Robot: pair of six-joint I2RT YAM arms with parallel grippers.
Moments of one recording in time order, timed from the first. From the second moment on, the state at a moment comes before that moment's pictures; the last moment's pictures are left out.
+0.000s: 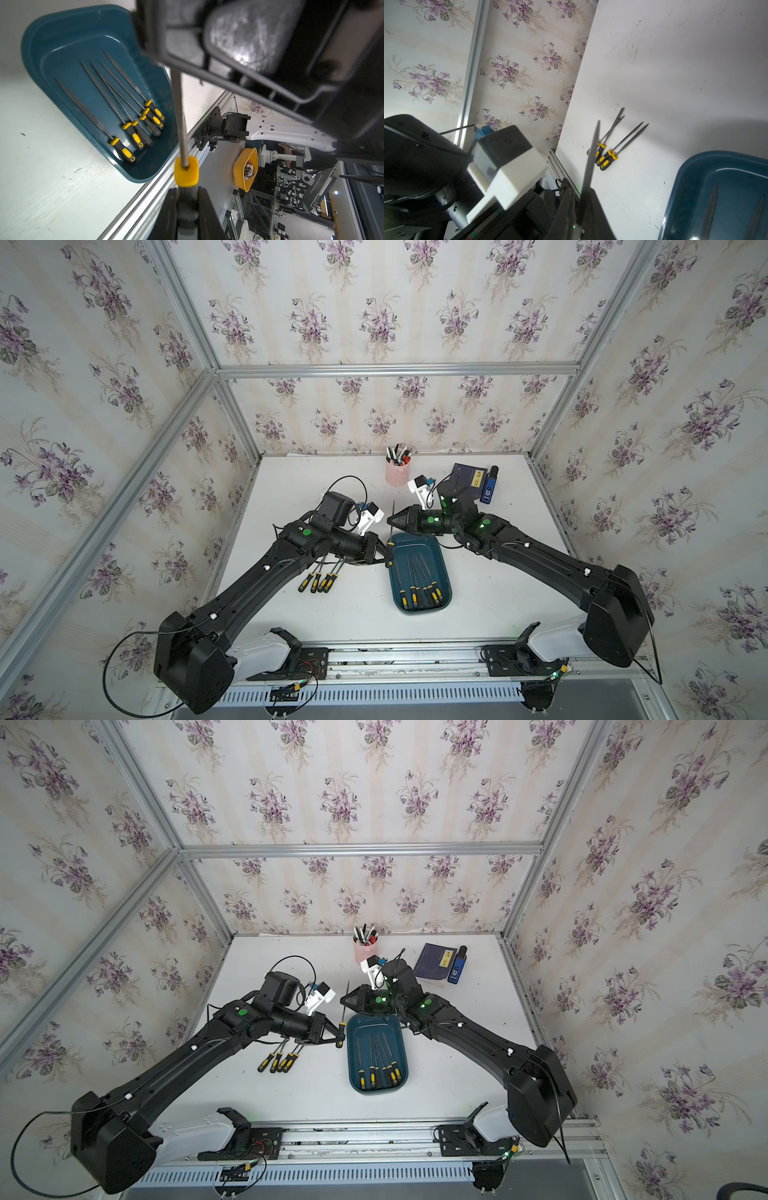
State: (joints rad) left arm -0.53 1.22 1.02 -0.70 0.79 -0.53; right arm 0.72 1.44 1.07 -0.10 -0.54 0.87
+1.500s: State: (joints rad) left arm -0.35 1.15 0.93 -0.87 0.67 -0.48; right arm 0.87 1.86 1.33 -0.83 -0.07 0.65
